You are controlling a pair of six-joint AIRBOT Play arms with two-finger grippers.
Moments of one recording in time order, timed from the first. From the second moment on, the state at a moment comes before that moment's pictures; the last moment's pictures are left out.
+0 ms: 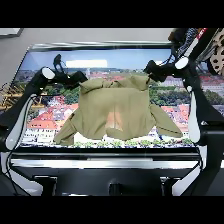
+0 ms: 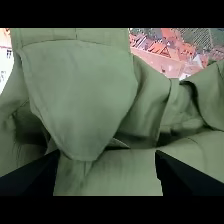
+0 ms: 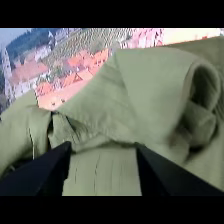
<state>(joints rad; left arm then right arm) -0.11 -1.82 1.72 1.00 -0.86 -1.70 -0.03 -1.91 1.94 -0.95 1.00 1.72</state>
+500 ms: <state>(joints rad) 0.03 -1.38 1.38 1.13 -1.17 -1.79 -0.26 -1.53 1.59 -1.04 1.43 1.58</state>
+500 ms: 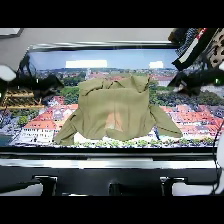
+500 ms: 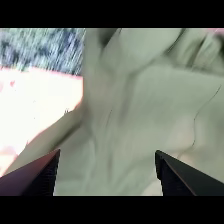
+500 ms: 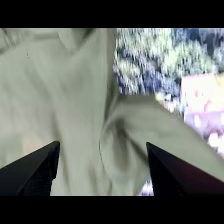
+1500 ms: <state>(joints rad) -0.27 -1.10 0.65 1.10 -0.93 -2.01 -0.03 -1.28 0.61 -0.80 0.87 1.66</state>
